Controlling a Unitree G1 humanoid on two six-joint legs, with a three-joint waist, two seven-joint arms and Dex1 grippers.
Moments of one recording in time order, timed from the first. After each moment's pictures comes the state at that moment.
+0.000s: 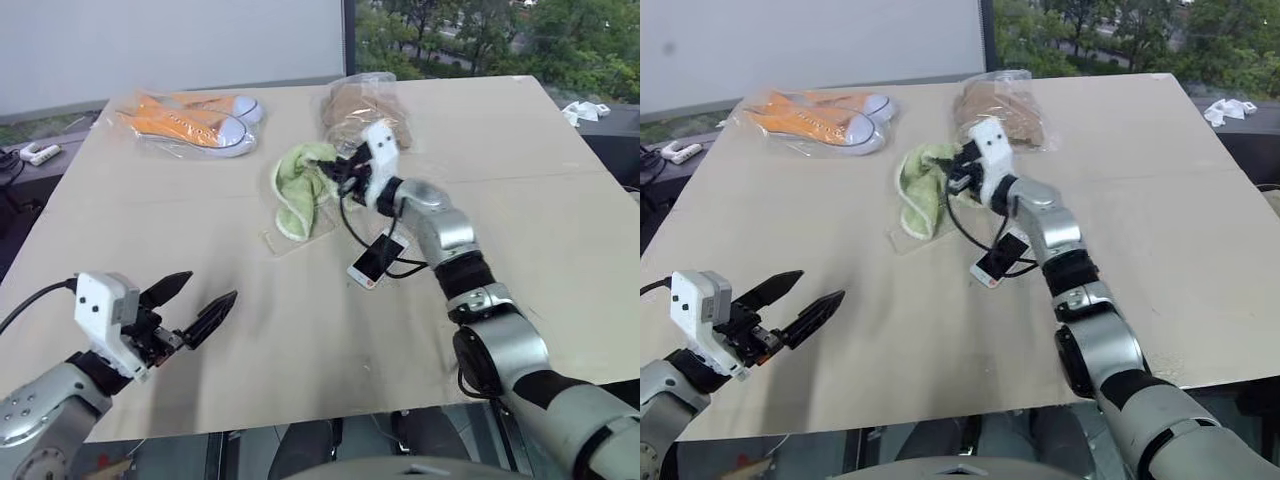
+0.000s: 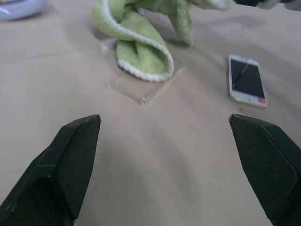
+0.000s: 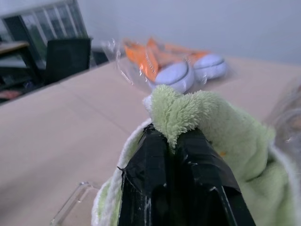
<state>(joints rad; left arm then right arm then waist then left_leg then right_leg) 0.43 0.60 0.64 -0.69 -0.79 0.60 -0.63 -0.95 -0.02 0.02 0.54 0.22 0.28 0.66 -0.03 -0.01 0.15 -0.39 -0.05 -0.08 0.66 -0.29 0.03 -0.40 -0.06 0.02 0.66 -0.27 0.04</state>
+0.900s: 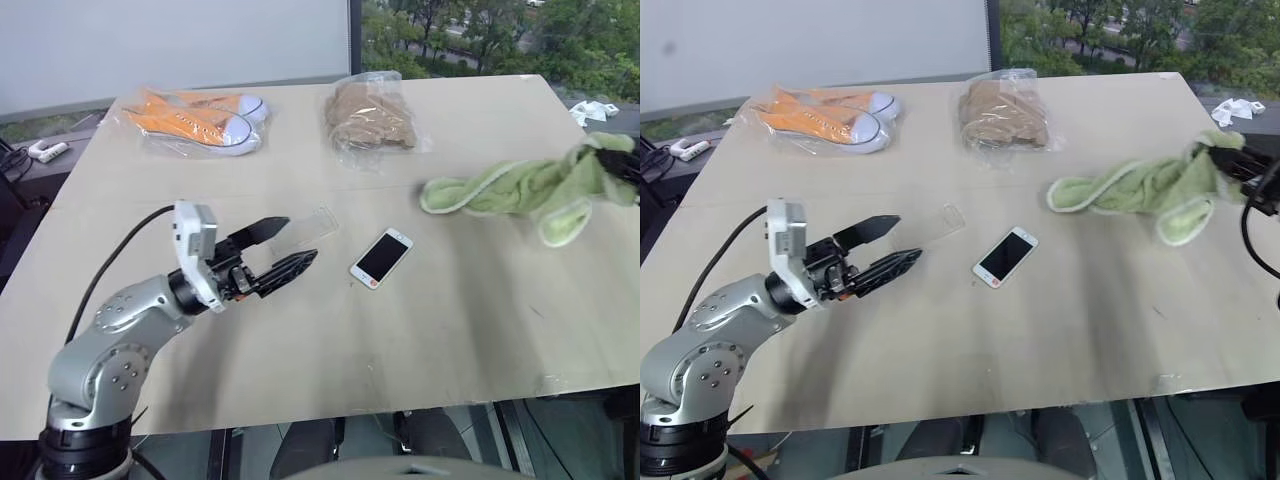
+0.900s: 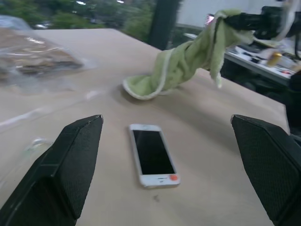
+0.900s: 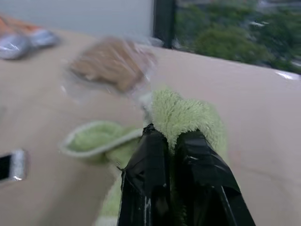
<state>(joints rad) -0.07 0.65 0.25 -0.50 -0.89 0.61 -0.77 -0.38 -0.97 -0.56 0.06 0.51 0.66 0.85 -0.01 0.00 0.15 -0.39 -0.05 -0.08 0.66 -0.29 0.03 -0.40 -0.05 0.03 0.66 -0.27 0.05</state>
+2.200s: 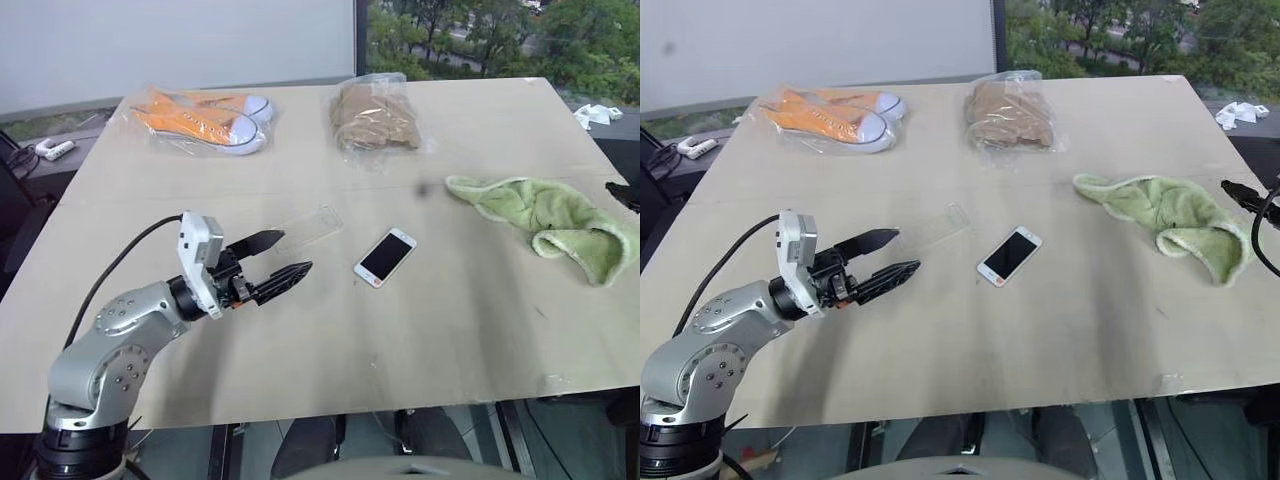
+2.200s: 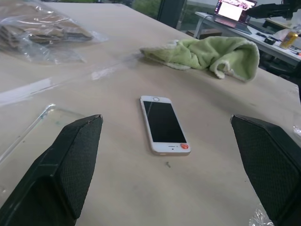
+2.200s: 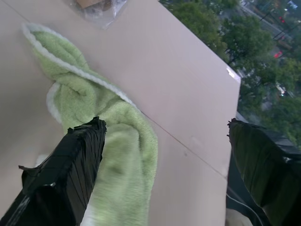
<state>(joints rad) -0.01 0.67 0.27 -0.46 -0.82 0.60 -0.78 -0.34 -1.13 -0.39 0.23 0.27 0.23 0.93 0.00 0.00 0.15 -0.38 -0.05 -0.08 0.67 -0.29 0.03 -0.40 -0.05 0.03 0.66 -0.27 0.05</state>
